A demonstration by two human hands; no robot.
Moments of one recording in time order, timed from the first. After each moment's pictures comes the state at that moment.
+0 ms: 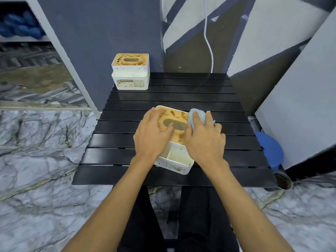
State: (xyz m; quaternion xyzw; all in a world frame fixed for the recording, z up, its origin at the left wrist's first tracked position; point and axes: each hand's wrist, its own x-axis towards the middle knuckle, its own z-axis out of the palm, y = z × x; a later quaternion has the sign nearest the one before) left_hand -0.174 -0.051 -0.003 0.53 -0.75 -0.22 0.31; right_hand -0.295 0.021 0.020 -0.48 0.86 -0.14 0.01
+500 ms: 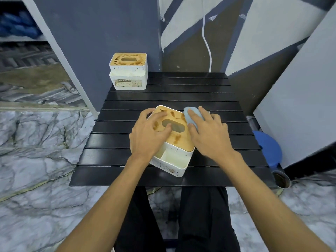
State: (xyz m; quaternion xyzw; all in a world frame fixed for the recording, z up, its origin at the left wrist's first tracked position) left_hand -0.168 -0.061 -0.010 0.53 -0.75 -0.21 0.33; right_hand -0.330 0.019 0.028 -0.59 0.80 -0.10 0.02
